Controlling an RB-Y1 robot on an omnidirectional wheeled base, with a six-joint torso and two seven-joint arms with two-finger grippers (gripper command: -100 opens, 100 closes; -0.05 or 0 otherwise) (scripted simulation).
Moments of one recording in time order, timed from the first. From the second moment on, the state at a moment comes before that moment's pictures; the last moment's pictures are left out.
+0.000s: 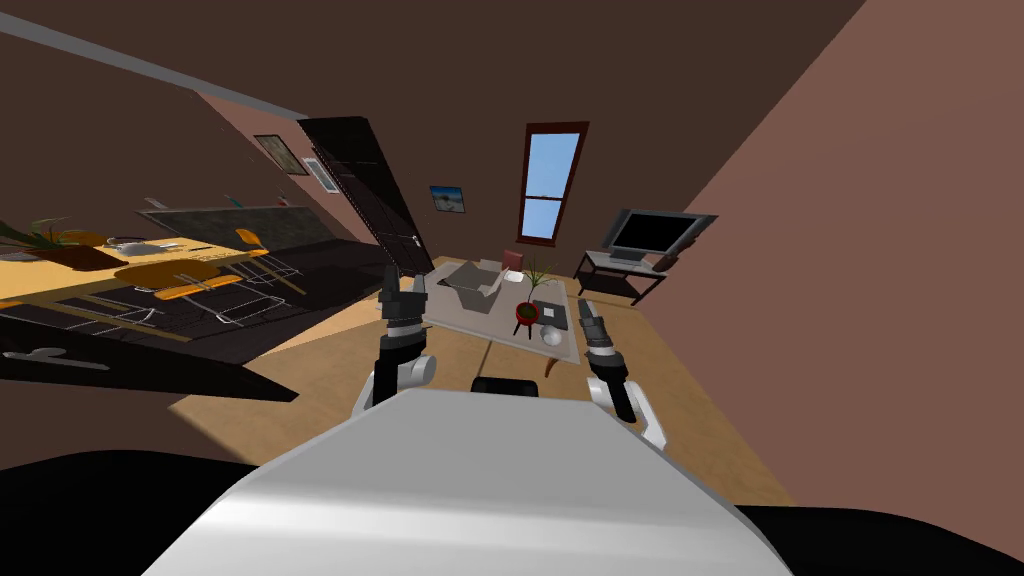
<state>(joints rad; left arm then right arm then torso) 0.48 -0.02 0.05 -2.24 -0.01 -0.55 0.05 0.47 -0.21 -0.08 -2.03 0.29 -0.60 0.26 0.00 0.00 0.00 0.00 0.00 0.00</state>
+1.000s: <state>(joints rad) 0.48 -0.02 0.05 -2.24 -0.01 -0.55 0.05 0.46 -0.36 -0.11 -1.77 0.54 -0.54 0.36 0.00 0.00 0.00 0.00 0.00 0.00</state>
